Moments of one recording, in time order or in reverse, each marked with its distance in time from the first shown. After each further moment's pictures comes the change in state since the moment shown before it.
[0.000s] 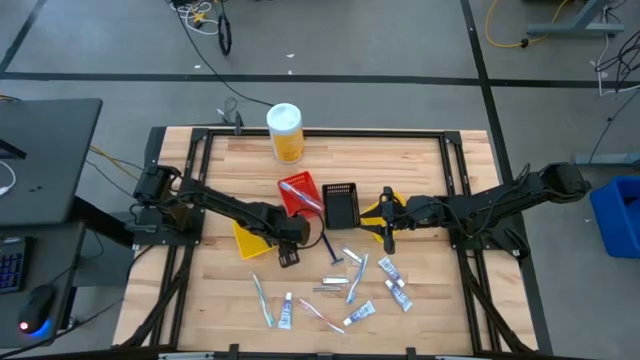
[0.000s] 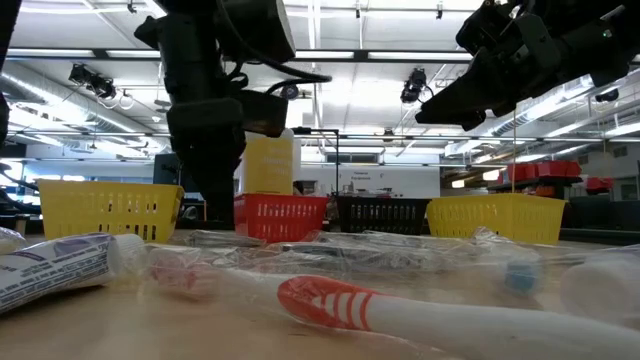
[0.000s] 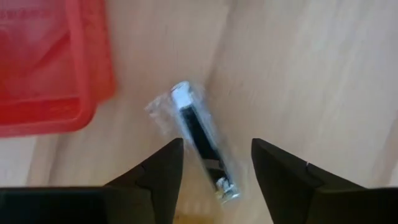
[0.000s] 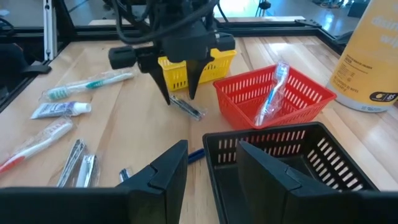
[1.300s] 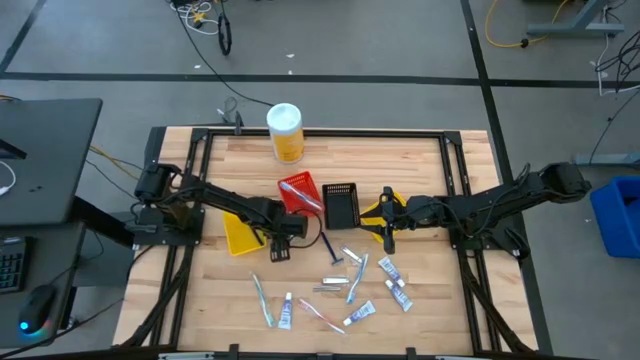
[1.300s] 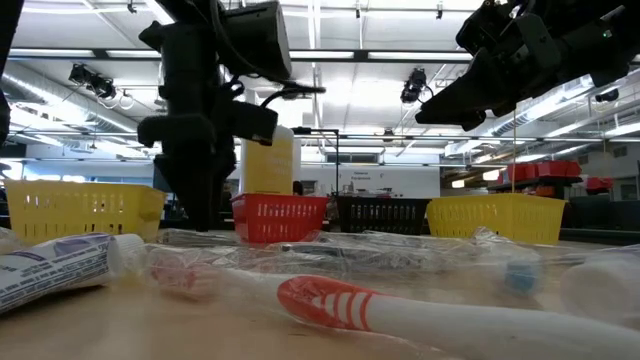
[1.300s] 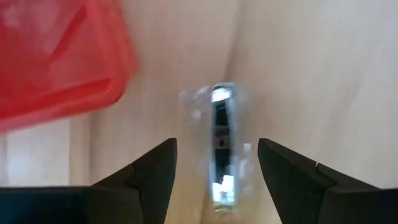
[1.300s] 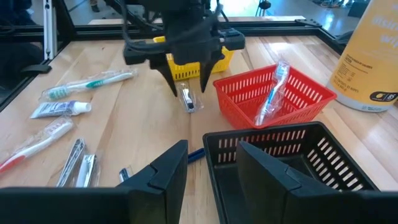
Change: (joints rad) left arm 0.055 -0.002 -0.005 -0.105 0.023 0.205; right arm 0.000 0.000 0.000 -0.002 0.000 0.000
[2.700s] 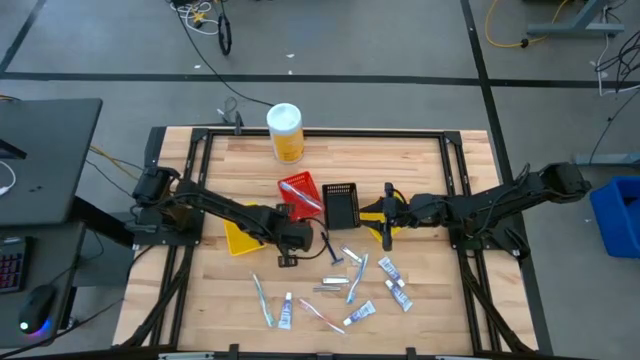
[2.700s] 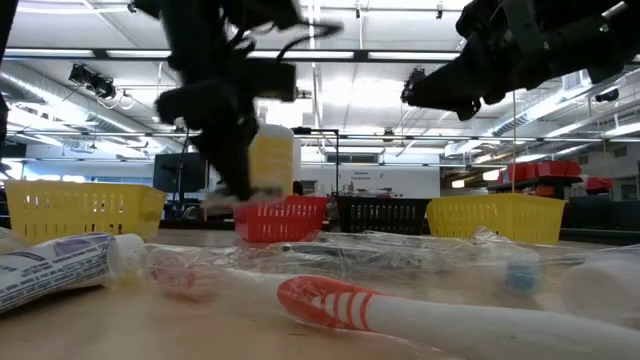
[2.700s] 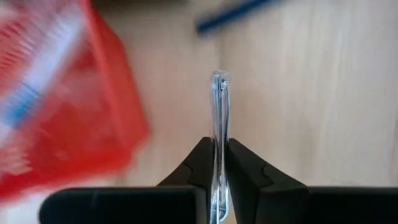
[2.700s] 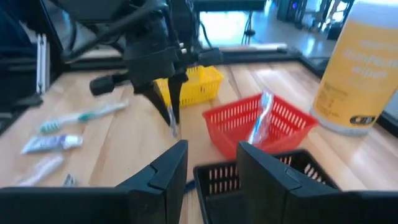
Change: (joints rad) left arm -0.105 0.000 0.115 0.020 -0.192 0.027; right arm 0.000 0.000 0.000 0.111 0.052 0.000
